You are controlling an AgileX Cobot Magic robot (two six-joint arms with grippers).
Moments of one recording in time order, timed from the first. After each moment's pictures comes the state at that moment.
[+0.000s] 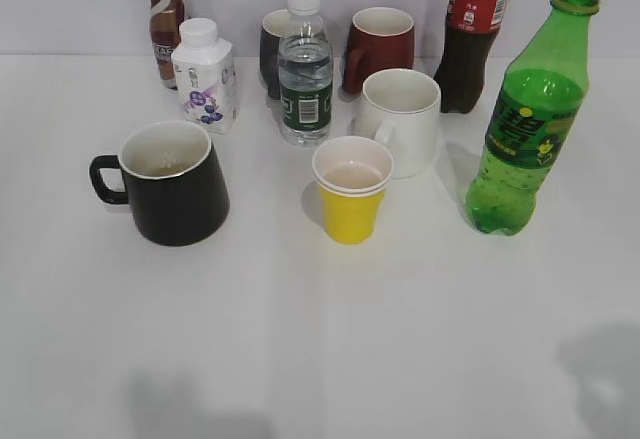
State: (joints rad) left arm -0.29 0.06 -0.65 0.07 1.19 -0.08; right arm 0.42 0.36 -0.73 0.00 1.16 0.01
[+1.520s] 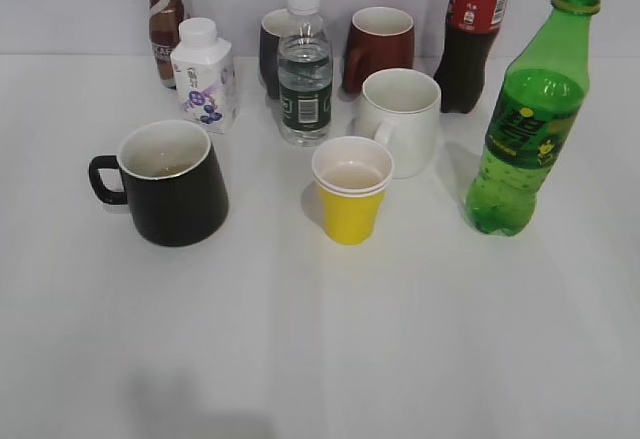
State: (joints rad) left arm -0.03 -0.01 -0.52 0.07 1.07 -0.08; right arm 0.04 -0.01 -0.50 -0.06 1.04 0.01
